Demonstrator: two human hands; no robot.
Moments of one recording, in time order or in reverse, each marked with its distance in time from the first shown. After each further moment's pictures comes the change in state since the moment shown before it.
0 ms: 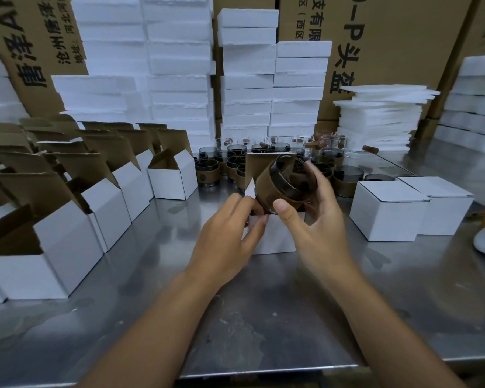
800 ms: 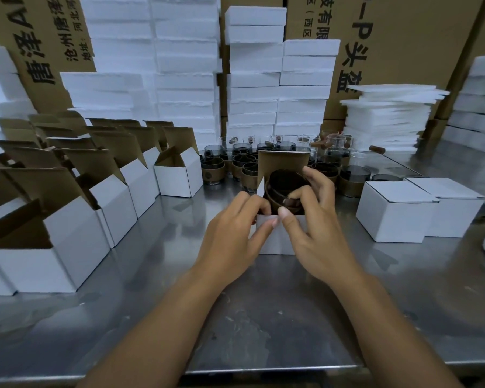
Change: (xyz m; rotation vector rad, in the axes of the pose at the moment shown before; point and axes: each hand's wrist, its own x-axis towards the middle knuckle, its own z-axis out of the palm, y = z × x) left_hand -0.001 -0.003 0.001 -0.011 0.021 0.041; right_hand 0.002 0.017 -0.004 -0.487 -0.183 -0.110
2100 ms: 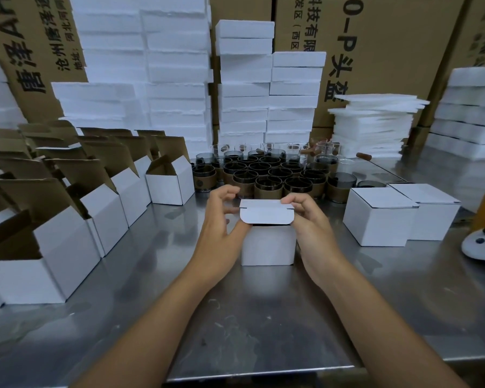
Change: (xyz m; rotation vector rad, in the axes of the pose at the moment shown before) left_hand 0.004 -0.002 0.000 -0.548 -0.041 -0.420; right_hand 0.011 -0.004 -0.002 0.692 0.098 0.522
